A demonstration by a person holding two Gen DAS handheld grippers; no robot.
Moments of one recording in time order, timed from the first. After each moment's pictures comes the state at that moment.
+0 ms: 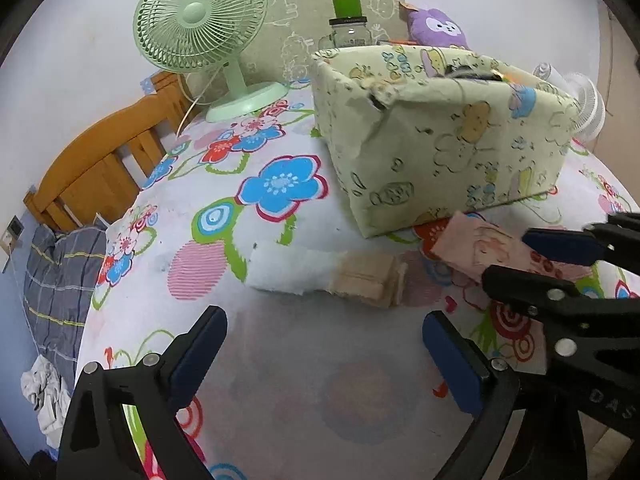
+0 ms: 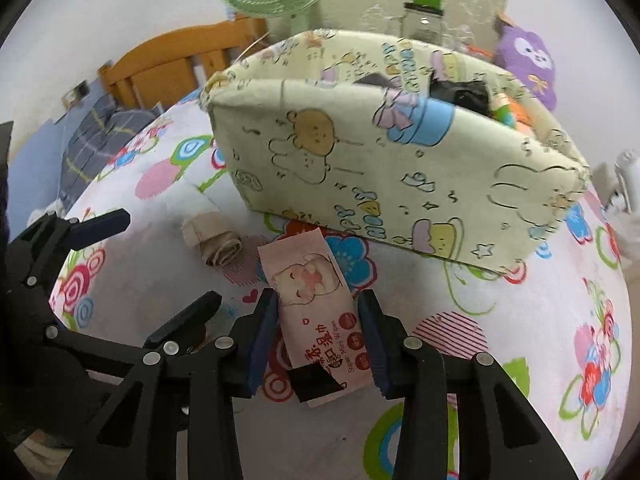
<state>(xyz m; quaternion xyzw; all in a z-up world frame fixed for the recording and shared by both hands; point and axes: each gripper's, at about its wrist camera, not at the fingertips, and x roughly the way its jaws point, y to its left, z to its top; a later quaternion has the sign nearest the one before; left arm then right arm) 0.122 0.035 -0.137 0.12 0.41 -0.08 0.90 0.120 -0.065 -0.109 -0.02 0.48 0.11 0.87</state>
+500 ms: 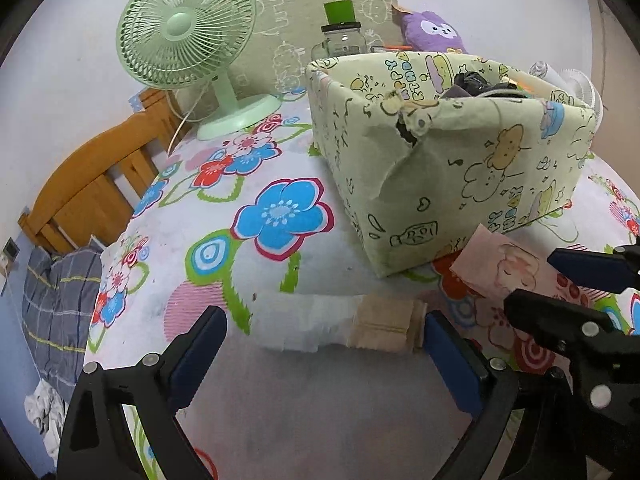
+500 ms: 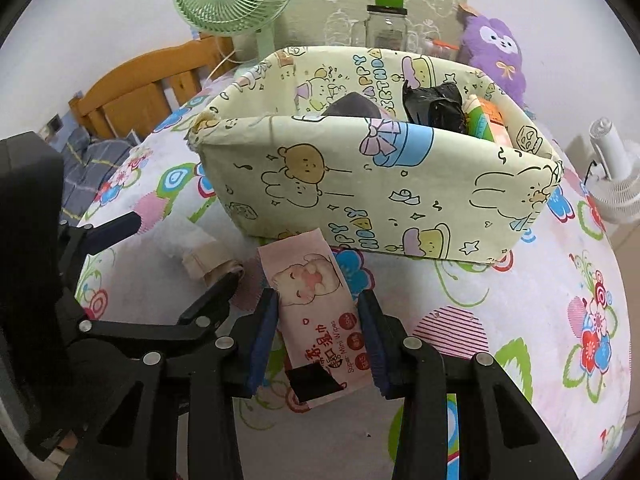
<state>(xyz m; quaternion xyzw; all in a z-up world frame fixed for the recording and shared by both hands) 0.149 0.031 -0.140 0.14 0.40 -0.10 0.90 0.126 -0.060 -0.101 0.02 0.49 0.07 0.87</state>
